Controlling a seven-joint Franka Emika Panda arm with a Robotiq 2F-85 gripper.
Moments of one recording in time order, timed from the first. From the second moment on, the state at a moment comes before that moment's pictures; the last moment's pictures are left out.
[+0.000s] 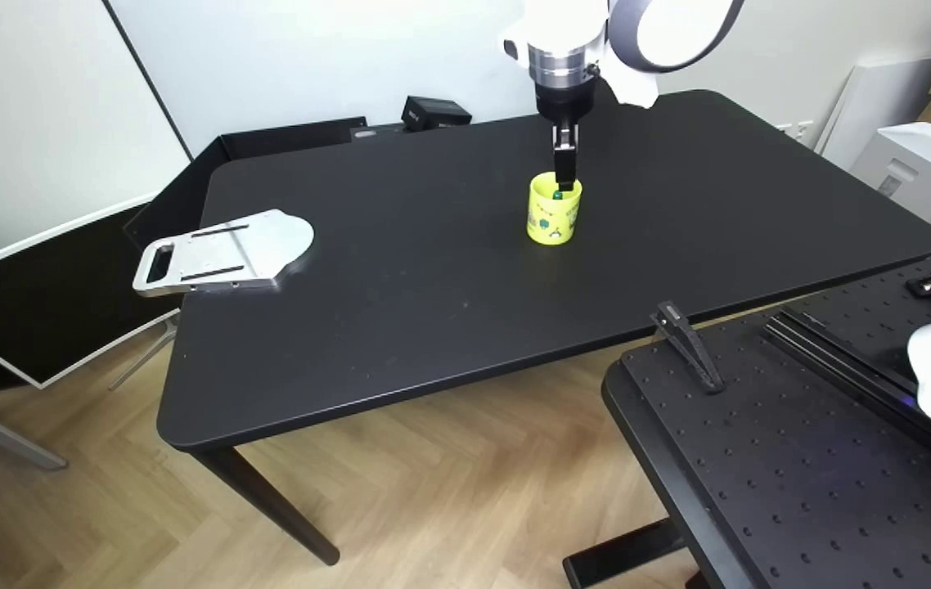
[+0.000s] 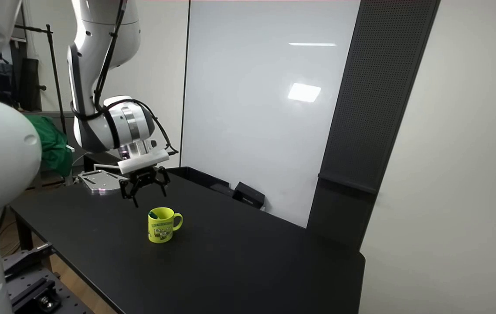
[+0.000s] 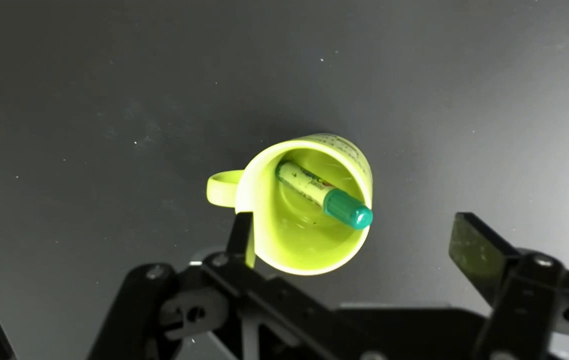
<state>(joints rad) 0.34 0.40 0.14 -2.30 -0.76 2.64 0.05</state>
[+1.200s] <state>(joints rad) 0.36 0.44 0.07 -2.32 -0.81 2.78 0.09</state>
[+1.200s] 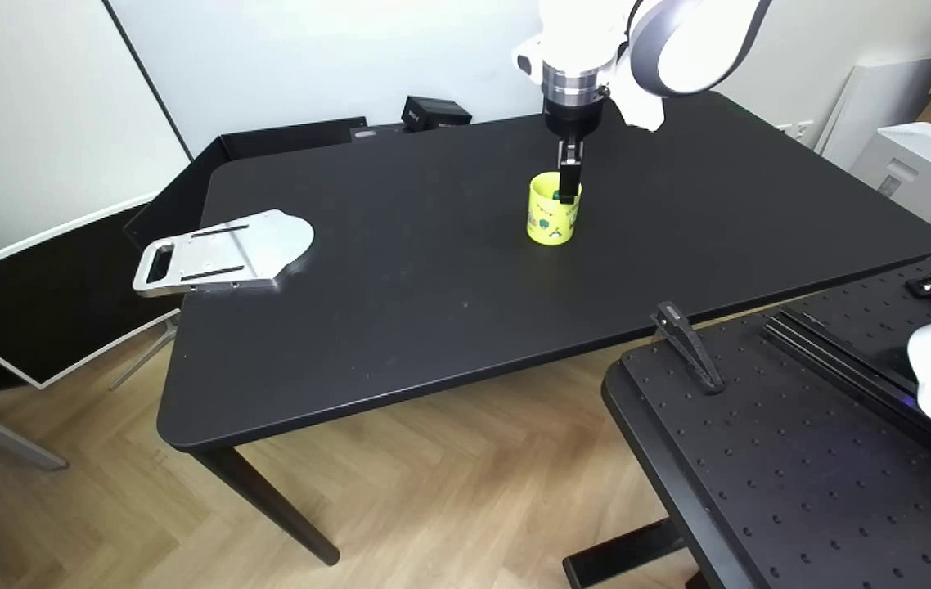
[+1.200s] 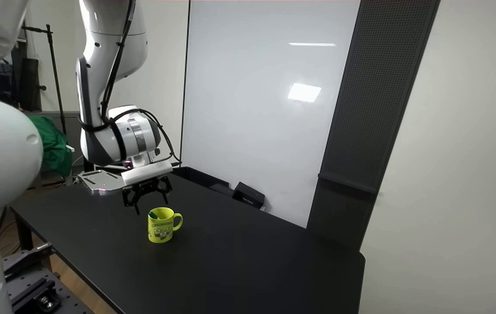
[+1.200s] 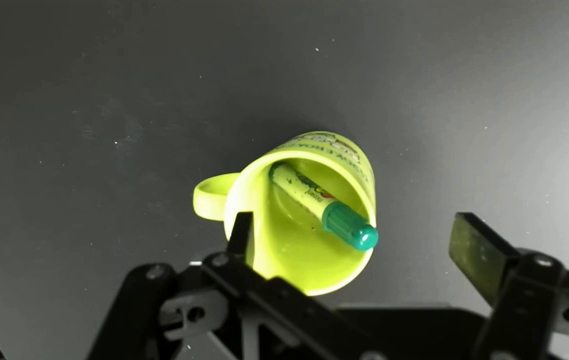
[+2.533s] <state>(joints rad) 0.37 0.44 0.07 -2.33 -0.81 2.79 0.11</state>
